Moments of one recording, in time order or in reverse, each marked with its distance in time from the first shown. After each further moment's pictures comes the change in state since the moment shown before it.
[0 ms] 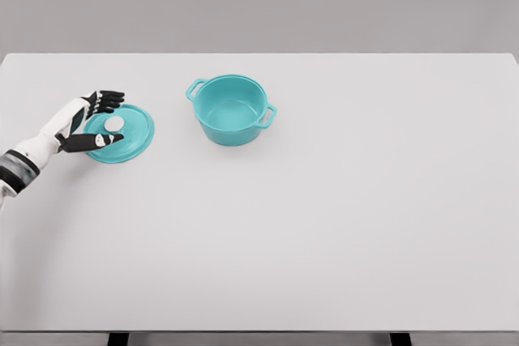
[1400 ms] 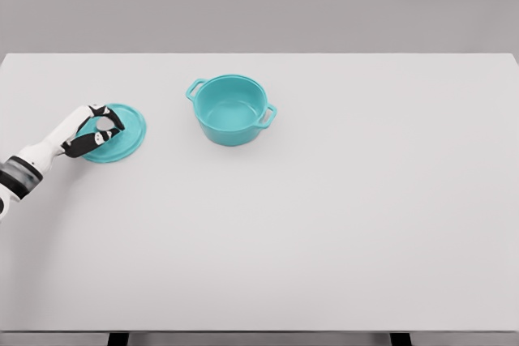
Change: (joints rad) left arm 0.006 -0.060 0.071 0.117 -0.329 -0.161 0.091; right arm 0.000 0.000 0.000 0.000 0.000 0.000 0.000
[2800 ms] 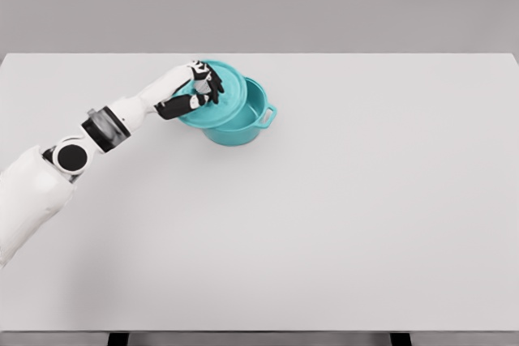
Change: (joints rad) left arm -0.232 -0.169 -0.216 -0.133 -0.013 -0.006 -0.012; right arm 0.000 0.000 0.000 0.000 0.000 0.000 0.000
